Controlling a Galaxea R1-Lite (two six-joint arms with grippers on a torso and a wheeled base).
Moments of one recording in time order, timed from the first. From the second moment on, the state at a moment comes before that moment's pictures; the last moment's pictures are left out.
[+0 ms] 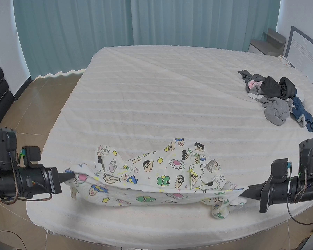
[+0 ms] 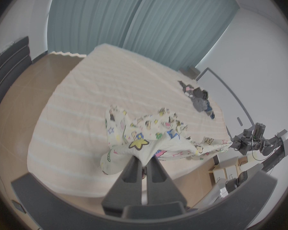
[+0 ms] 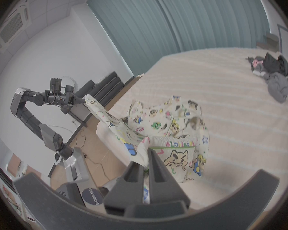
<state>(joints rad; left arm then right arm) -0.19 1.28 -0.50 -0.19 -0.26 -0.30 0.42 1.41 -0.33 -0.53 0.38 0.11</state>
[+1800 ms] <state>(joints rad) -0.03 1.84 -0.75 -0.32 -0.36 -0.39 0.38 1.65 -0.33 -0.52 0.40 0.19</state>
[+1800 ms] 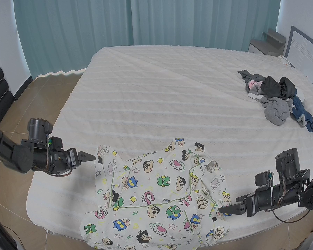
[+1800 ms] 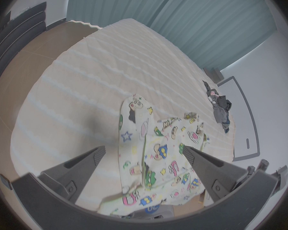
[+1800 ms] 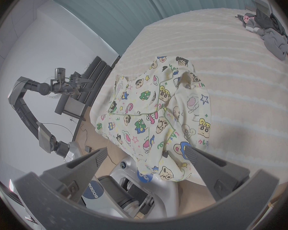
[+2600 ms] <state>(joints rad) -0.13 2.33 -1.17 -0.31 -0.24 -0.40 0.34 1.73 -0.47 -0.51 0.37 0.21</state>
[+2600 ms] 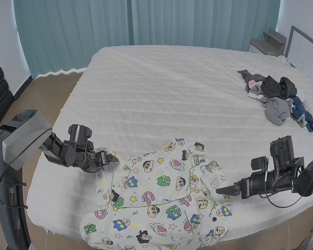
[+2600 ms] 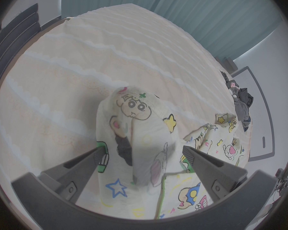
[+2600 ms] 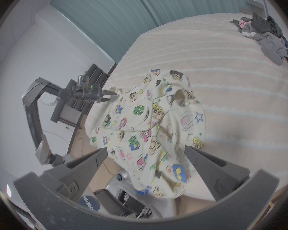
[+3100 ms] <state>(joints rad) -0.14 2.37 -1.23 -0.32 -0.21 -0.40 0.31 2.11 -0.95 -0.42 0.19 0.21</state>
